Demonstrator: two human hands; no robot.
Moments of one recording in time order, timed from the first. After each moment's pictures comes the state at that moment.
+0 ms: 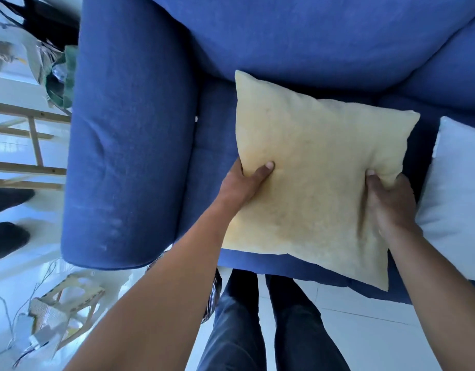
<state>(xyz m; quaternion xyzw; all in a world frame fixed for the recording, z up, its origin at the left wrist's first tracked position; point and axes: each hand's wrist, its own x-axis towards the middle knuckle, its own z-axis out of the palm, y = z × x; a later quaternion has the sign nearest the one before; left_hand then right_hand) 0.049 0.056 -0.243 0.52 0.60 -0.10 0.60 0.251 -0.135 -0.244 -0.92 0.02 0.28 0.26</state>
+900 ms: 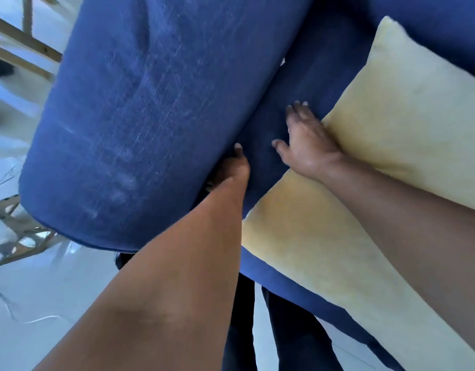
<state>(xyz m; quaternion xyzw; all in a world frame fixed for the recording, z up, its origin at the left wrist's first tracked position) -0.076 0.112 -0.469 0.30 0.83 -0.11 0.45 0.078 0.124 -0.408 -0.72 -0.61 0.34 -0.05</state>
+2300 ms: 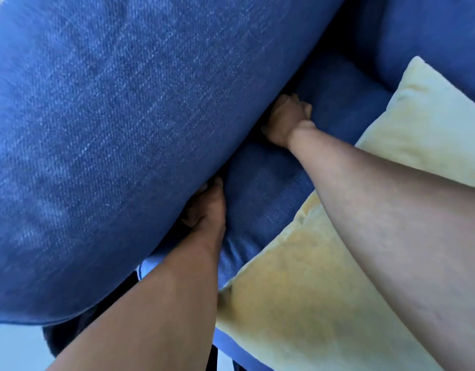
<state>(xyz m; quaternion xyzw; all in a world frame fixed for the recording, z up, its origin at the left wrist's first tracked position) -0.101 0.100 -0.541 0.20 0.82 0.15 0.51 0.063 0.241 -0.471 -0.73 -0.63 0.22 -0.17</state>
